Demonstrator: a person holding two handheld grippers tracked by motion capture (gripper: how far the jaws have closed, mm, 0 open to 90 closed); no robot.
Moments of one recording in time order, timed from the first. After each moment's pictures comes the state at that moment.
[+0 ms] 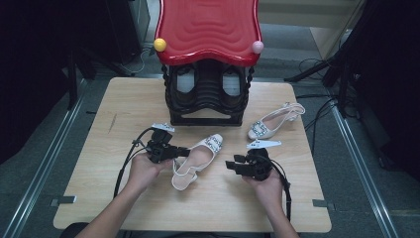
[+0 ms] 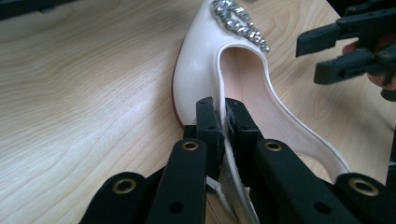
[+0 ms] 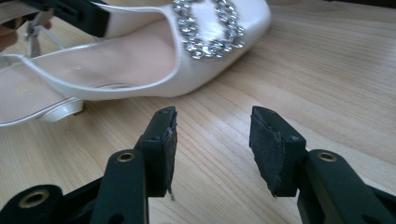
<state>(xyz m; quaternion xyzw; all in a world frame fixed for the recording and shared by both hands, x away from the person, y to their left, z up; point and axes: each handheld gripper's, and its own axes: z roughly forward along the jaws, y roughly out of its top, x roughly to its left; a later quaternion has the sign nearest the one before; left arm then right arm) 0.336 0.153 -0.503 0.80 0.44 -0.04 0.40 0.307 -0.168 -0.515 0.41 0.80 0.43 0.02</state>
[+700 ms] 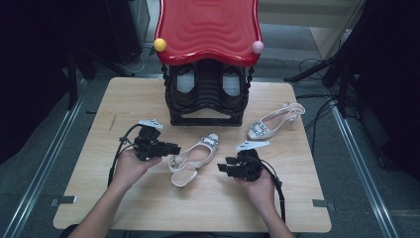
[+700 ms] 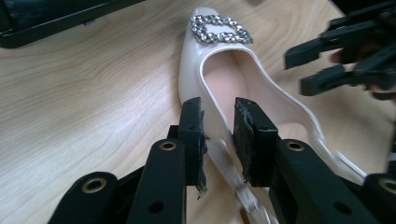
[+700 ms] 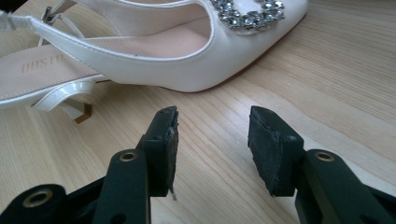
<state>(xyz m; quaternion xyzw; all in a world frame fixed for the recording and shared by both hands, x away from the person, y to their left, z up) 0.325 0.195 -0.474 0.81 0.43 -0.03 0.41 0.309 -0.144 -0.522 0.39 0.82 0.41 0.01</state>
